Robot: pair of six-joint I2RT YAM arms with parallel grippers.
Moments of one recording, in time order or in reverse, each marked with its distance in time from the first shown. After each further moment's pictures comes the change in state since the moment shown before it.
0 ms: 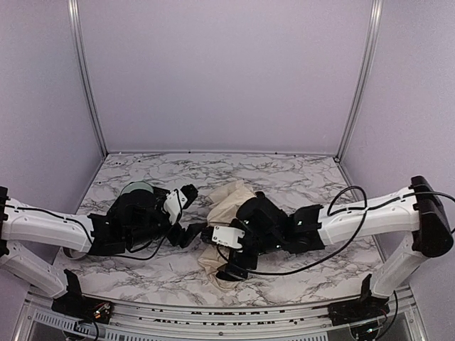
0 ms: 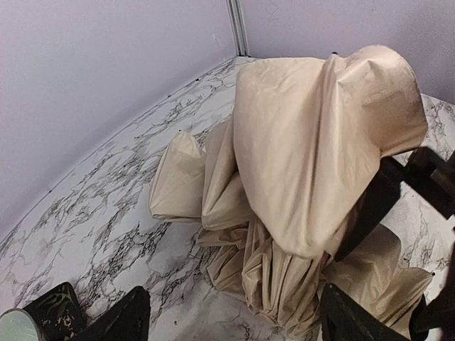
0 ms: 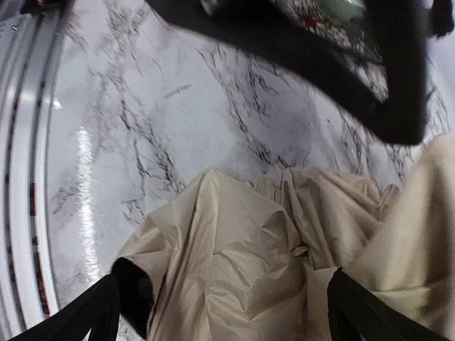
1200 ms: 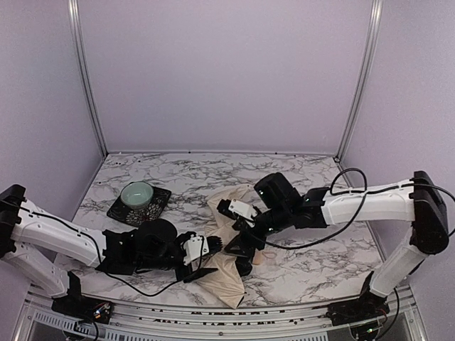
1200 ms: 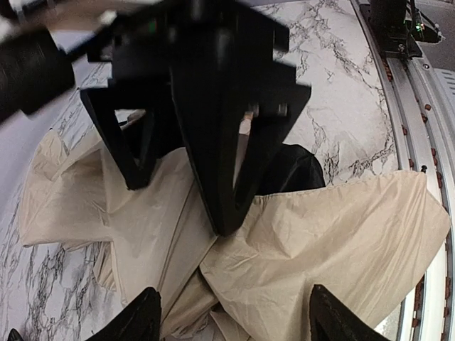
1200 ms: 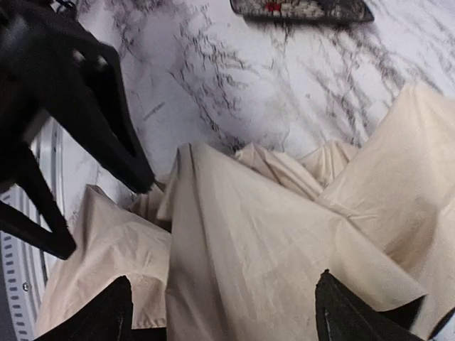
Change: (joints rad) left arm -0.196 0.109 -0.018 -0.049 0.119 0.195; right arm -0.235 0.004 0.006 -0.013 -0.360 0.136
